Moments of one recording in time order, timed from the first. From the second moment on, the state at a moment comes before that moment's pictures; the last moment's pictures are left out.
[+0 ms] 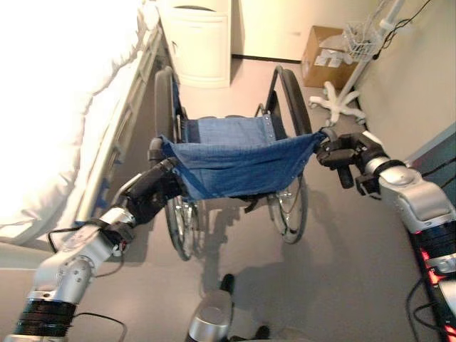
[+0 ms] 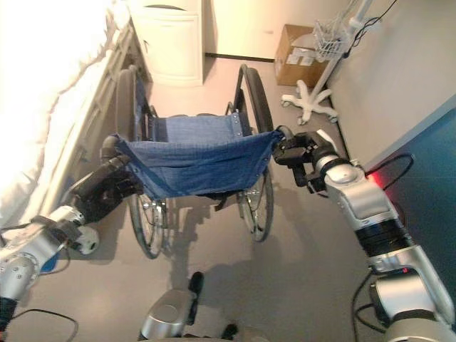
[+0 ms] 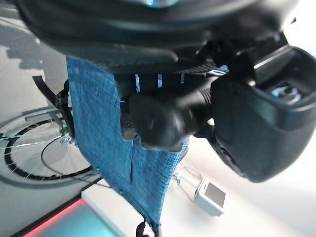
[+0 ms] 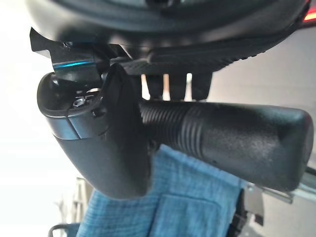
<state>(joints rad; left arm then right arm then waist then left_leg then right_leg) -0.06 0.83 0.08 -0.02 -1.08 0.35 -0.21 -0.66 -0.82 0.29 0.18 0.49 0.58 -0.05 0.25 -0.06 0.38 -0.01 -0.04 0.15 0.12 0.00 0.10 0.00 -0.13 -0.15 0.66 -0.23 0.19</state>
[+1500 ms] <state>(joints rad) -0.05 0.77 0.10 -0.02 -1.09 0.29 -0.15 -0.77 -0.83 0.37 0.19 0.50 0.59 -0.05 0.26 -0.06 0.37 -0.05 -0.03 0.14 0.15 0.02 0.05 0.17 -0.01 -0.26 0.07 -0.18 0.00</state>
